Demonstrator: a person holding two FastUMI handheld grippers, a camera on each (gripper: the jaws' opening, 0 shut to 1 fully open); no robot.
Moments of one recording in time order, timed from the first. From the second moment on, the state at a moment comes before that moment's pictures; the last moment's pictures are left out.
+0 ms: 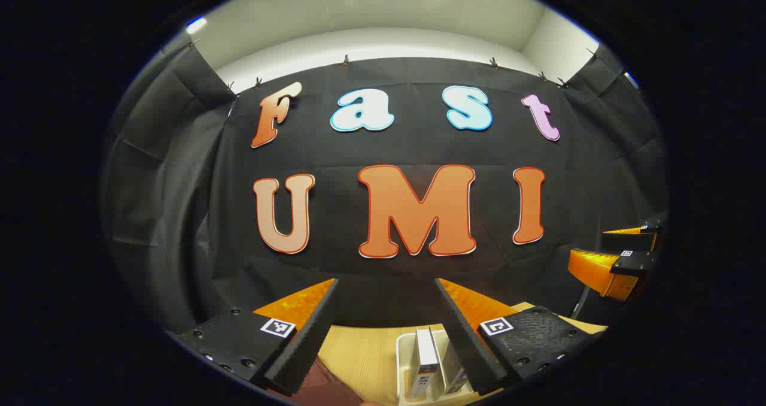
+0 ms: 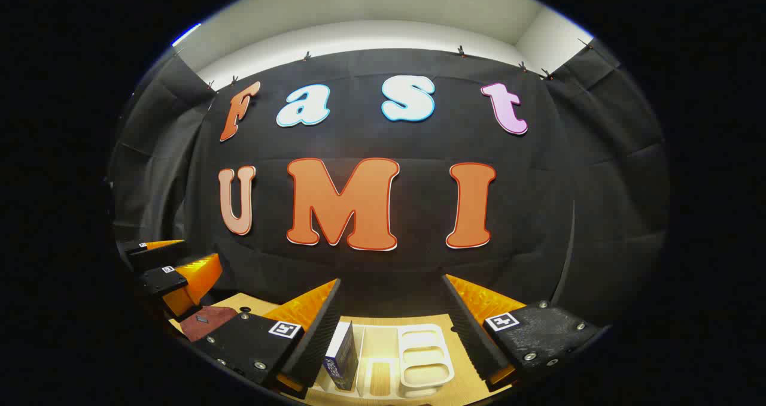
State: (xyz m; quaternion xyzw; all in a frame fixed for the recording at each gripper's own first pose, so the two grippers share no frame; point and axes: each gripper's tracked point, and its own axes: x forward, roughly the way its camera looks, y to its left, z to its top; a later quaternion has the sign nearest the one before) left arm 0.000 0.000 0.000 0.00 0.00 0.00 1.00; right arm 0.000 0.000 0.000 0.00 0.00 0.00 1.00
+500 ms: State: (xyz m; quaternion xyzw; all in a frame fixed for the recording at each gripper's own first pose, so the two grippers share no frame) left arm -0.005 0.002 0.003 0.01 0.00 0.01 1.00; right arm -0.006 0.000 -0.003 0.00 0.00 0.01 1.00
